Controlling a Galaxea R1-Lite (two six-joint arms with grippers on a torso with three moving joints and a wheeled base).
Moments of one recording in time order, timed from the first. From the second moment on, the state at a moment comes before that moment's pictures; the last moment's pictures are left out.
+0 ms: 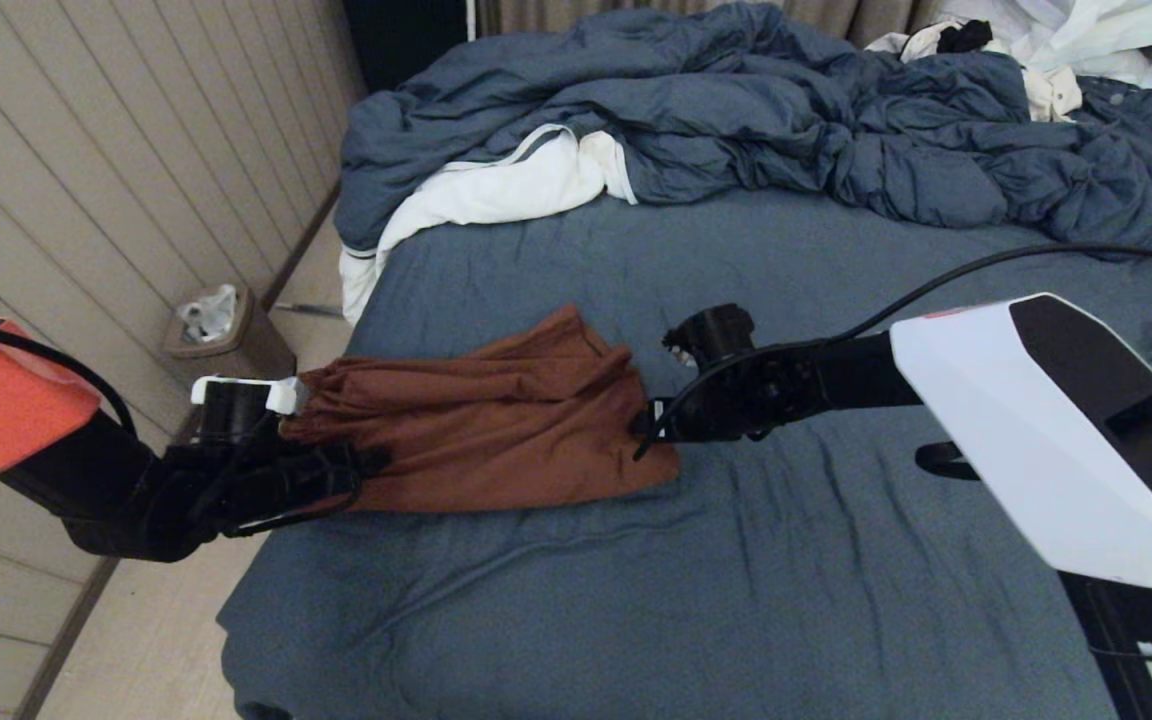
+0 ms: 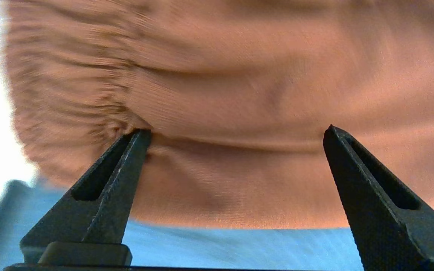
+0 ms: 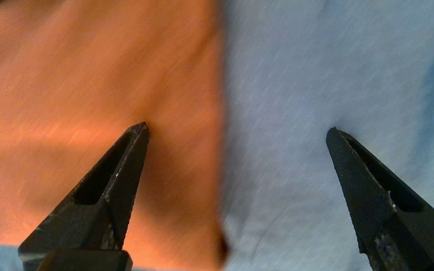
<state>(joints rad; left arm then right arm) -0.14 2.08 -0.86 -0.65 -0.09 -0.32 0.37 2.36 -1.80 0.17 -0.04 0.23</state>
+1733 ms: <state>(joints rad) 0.06 2.06 -0.87 -0.63 -0.25 -0.27 0.39 2.36 -1.89 0.17 -0.04 0.23</state>
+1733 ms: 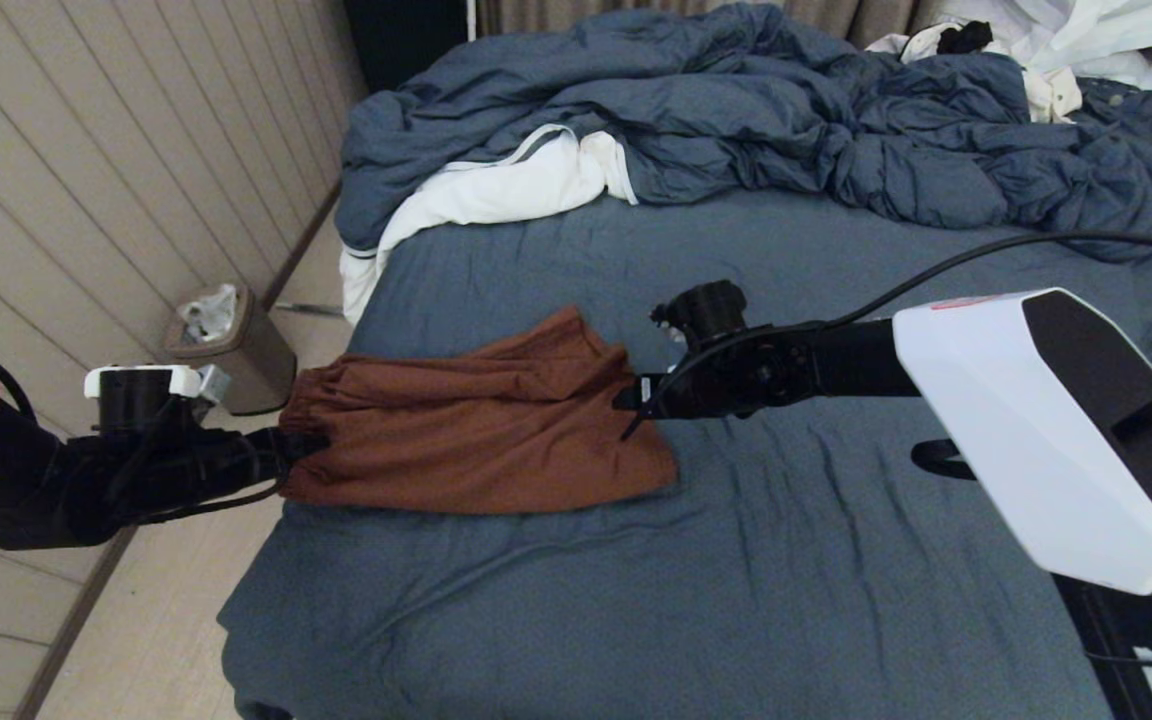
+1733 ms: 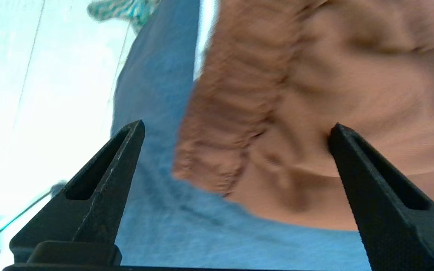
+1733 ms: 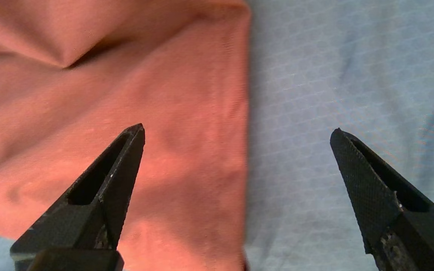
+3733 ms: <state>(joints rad) -0.02 2.22 -0.93 -0.66 -0.25 -0.27 0.44 2.43 -1.90 0.17 -0.01 0.24</state>
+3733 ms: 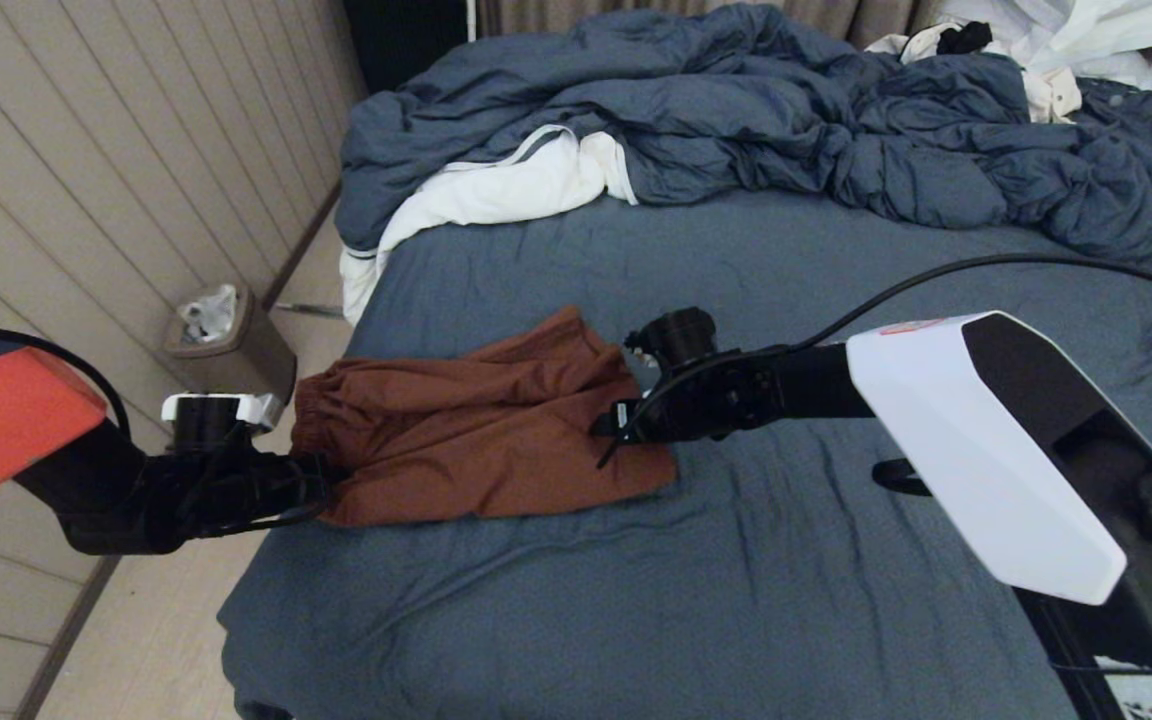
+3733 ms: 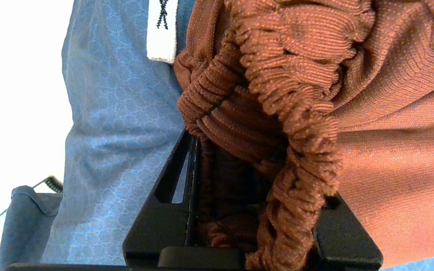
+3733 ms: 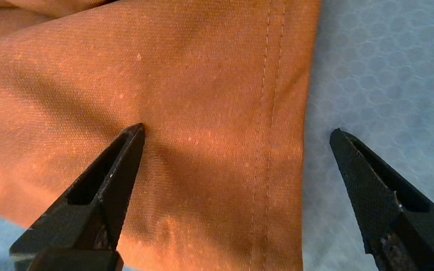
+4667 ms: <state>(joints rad) -0.05 2.18 -0.88 -0.66 -0.25 -0.30 0.48 2.49 -1.94 0.17 0.00 0.29</state>
